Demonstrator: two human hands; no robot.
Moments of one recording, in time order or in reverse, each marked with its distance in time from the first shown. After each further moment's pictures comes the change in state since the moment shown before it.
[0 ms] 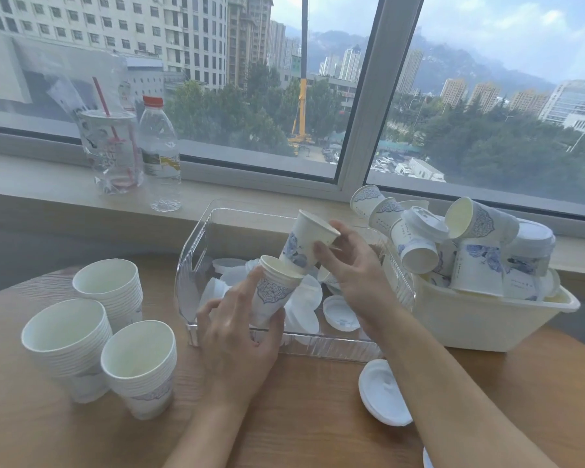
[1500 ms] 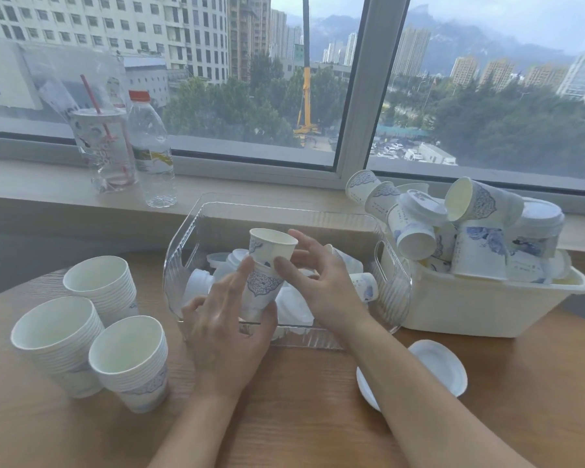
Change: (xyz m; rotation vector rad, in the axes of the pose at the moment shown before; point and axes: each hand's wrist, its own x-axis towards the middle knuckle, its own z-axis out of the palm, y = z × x) left_hand 0.001 -0.002 -0.001 0.122 0.030 0.023; right_hand -0.010 0.031 0.023 -0.147 -0.105 -0.064
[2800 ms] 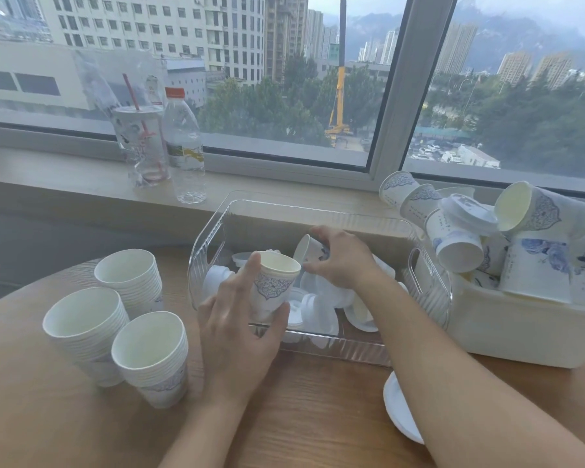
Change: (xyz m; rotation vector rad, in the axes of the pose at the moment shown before) left_hand 0.001 -0.009 -0.006 -0.075 -0.034 -0.092; right_hand 0.094 0.024 -0.008 -0.829 -0.127 0.046
